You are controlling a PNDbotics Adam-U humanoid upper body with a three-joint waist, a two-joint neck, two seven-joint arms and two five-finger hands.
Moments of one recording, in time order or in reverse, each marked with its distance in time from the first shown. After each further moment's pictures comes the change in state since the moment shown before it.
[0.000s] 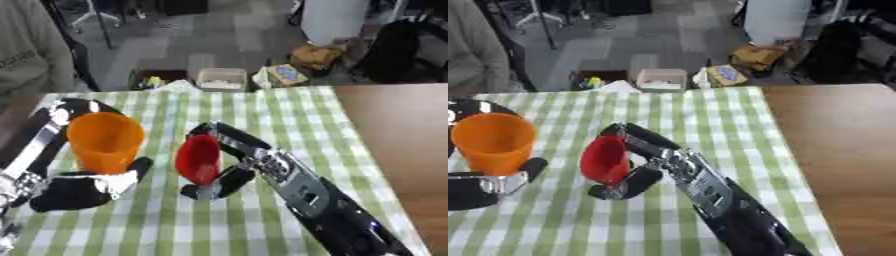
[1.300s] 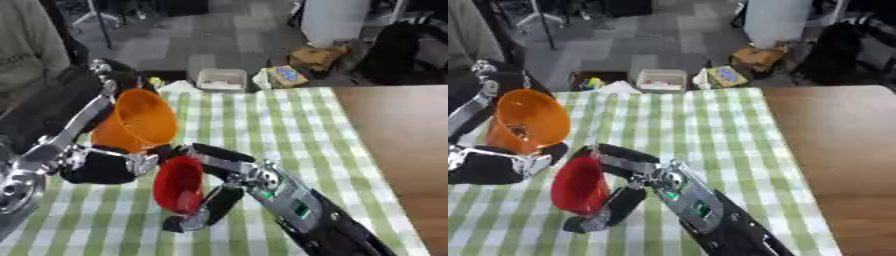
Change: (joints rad) left arm -0.165 -0.086 0.000 -0.001 -0.557 0.039 -0.341; right arm 0.022 0.044 0.053 -0.047 -0.112 0.059 0.117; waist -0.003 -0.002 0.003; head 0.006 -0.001
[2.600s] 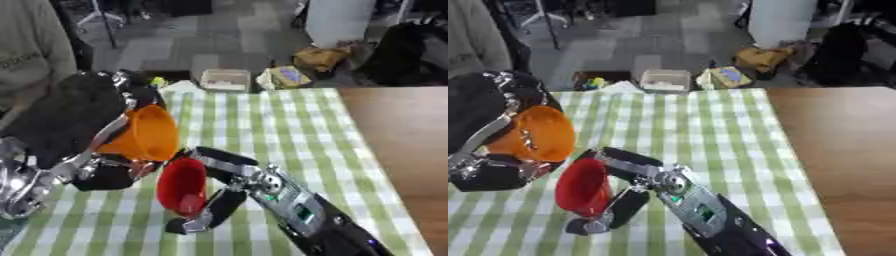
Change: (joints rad) left arm 0.019 -0.015 0.000 0.000 -0.346 -0.155 -0.099; right arm 0.016 0.001 -0.001 0.000 -0.030 0.021 -0.002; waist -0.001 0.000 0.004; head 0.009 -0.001
